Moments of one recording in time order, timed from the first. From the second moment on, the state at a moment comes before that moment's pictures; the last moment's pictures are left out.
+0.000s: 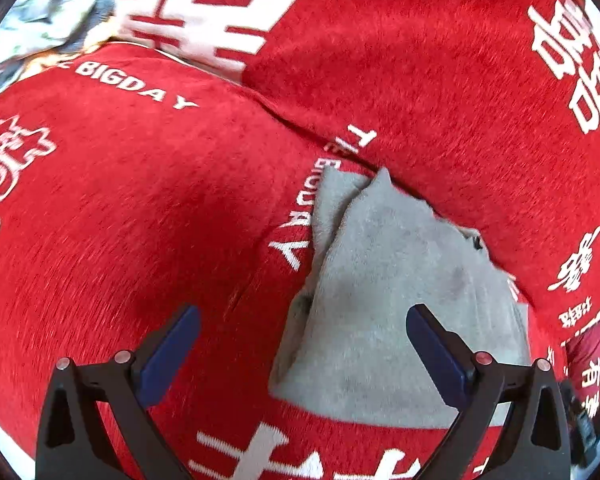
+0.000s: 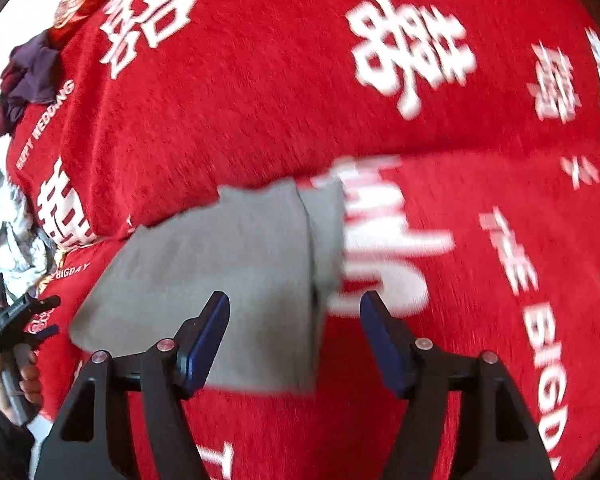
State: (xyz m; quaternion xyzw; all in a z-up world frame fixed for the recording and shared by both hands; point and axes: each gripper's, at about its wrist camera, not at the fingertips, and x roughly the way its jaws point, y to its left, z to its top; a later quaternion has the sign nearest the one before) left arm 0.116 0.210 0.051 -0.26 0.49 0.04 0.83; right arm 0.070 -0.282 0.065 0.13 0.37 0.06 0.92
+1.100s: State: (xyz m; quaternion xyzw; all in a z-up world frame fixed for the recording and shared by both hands) left arm 0.191 0.077 0.118 -0.06 0.50 -0.05 0.86; right arm 0.153 -0.204 0.001 0.04 0.42 0.14 0.90
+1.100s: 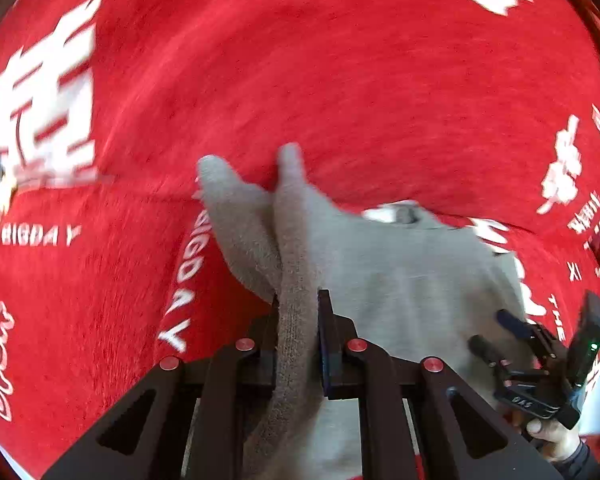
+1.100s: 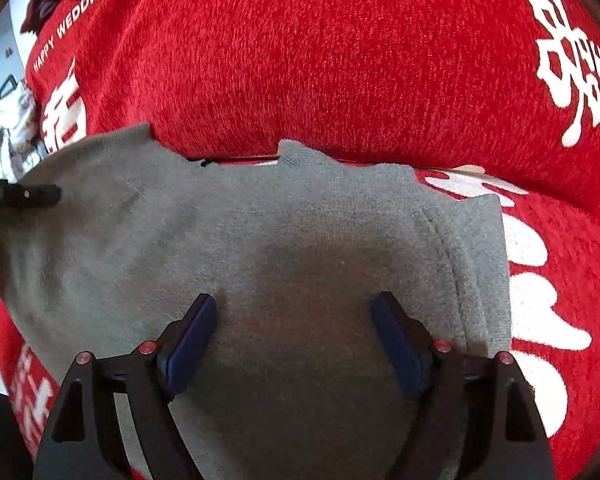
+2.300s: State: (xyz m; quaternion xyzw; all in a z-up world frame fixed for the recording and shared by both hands) left arm 0.163 -0.116 0.149 0.05 0.49 -0.14 0.86; right arm 0.033 -0.346 0.037 0.21 0.36 0.12 0.90
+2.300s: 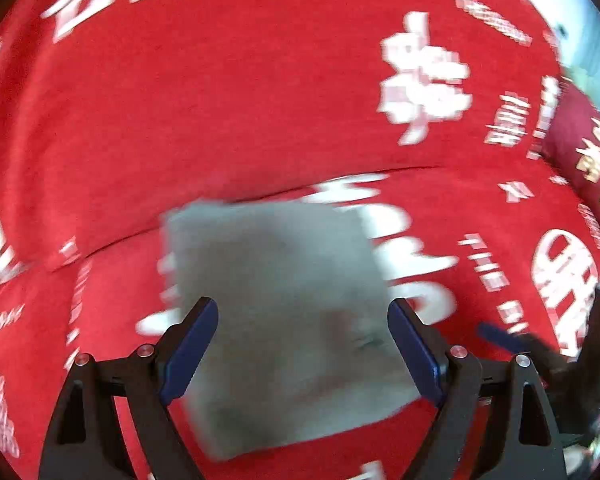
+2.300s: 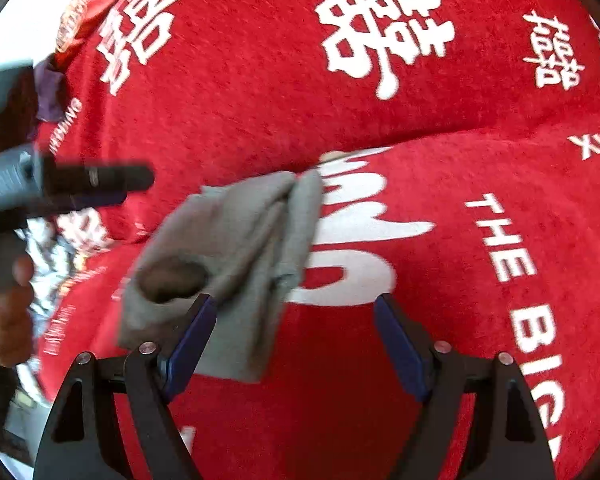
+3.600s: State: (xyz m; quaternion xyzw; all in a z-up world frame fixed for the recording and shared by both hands) left arm 0.171 -0.061 0.036 -0.03 0.58 -0.18 0.80; right arm 0.217 -0.297 0.014 0.14 0.49 0.14 0.85
